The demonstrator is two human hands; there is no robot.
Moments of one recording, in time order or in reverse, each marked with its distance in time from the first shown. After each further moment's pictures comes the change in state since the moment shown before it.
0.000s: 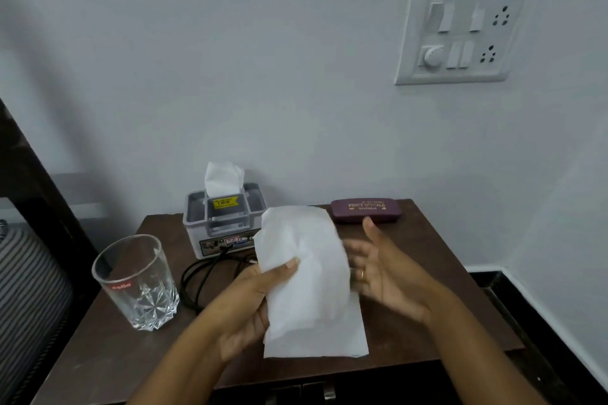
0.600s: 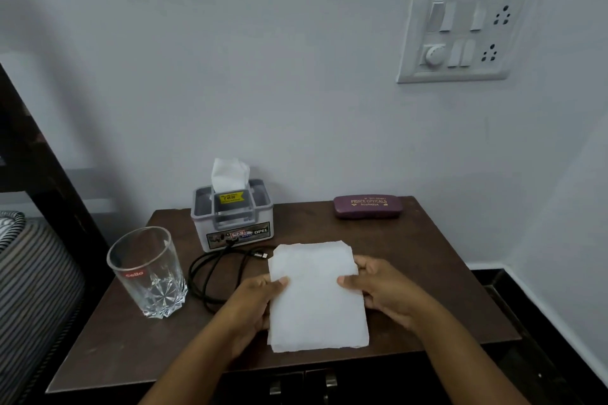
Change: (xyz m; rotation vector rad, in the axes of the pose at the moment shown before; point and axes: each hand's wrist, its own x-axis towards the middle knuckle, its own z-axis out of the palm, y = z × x) left_hand 0.015 -0.031 -0.029 0.311 0.167 -0.063; right_hand 0.006 0.031 0.001 -0.262 0.121 0.050
